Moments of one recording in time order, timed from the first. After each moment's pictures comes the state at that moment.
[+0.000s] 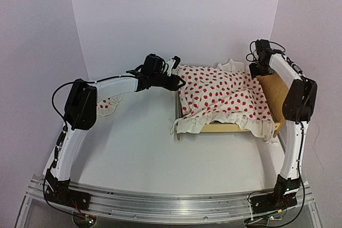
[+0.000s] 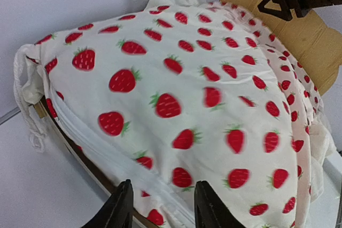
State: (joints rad) left arm -0.66 2.37 2.09 -0.12 0.34 -0.15; right arm 0.02 2.23 2.27 -0.84 0.38 -0.12
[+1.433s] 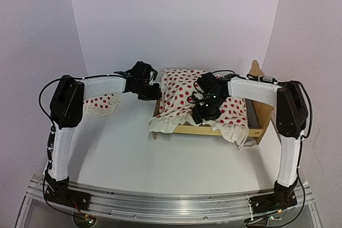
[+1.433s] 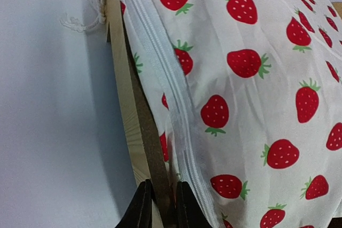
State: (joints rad) left arm -0.62 2.23 1.85 -0.36 0.12 -0.46; right arm 0.59 2.02 1.62 -0.88 -0.11 0.20
